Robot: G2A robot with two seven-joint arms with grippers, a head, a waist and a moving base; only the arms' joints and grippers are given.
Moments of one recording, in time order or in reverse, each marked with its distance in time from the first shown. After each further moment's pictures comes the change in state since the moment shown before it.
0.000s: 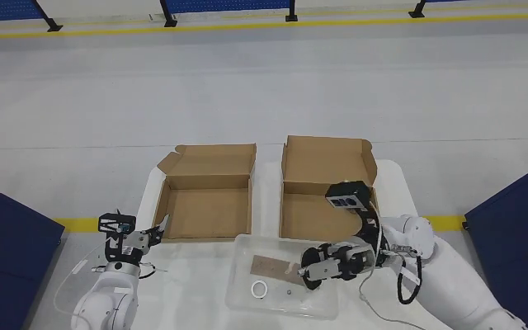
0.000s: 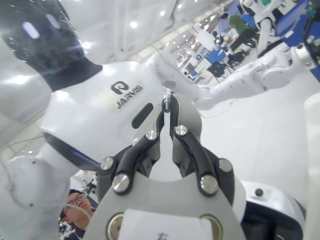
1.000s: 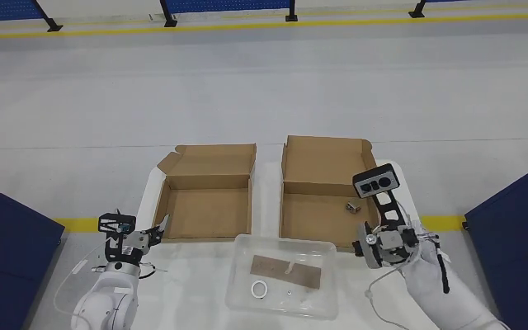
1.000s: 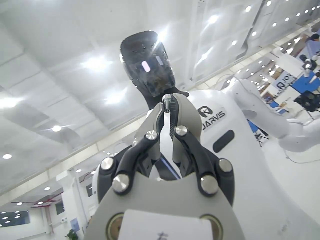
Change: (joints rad) left arm 0.000 0.000 0.000 0.000 0.000 0.000 0.000; right arm -0.099 -0.054 0.068 0.000 0.500 0.183 0.103
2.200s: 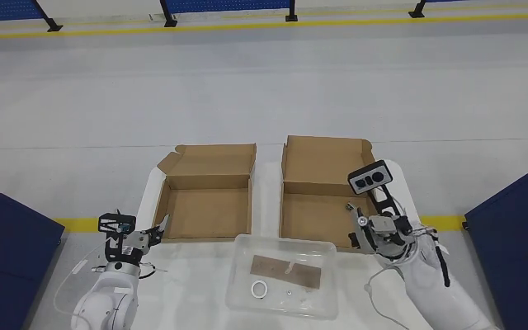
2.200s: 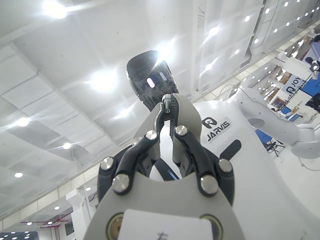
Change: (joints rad) left arm 0.000 0.000 0.000 0.000 0.000 0.000 0.000; right arm -0.045 -0.054 0.079 -0.015 -0.085 0.120 -0.103
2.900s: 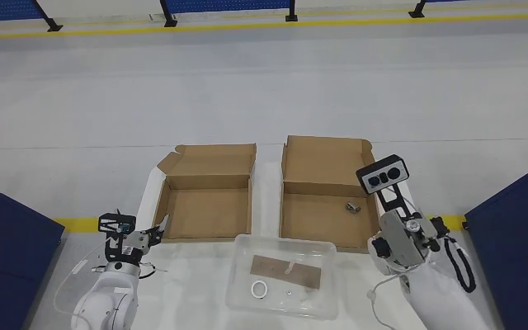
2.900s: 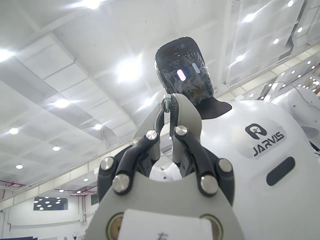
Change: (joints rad) left arm 0.000 0.000 0.000 0.000 0.000 0.000 0.000; right arm -0.011 -0.049 0.023 -0.137 0.139 0.062 -0.015
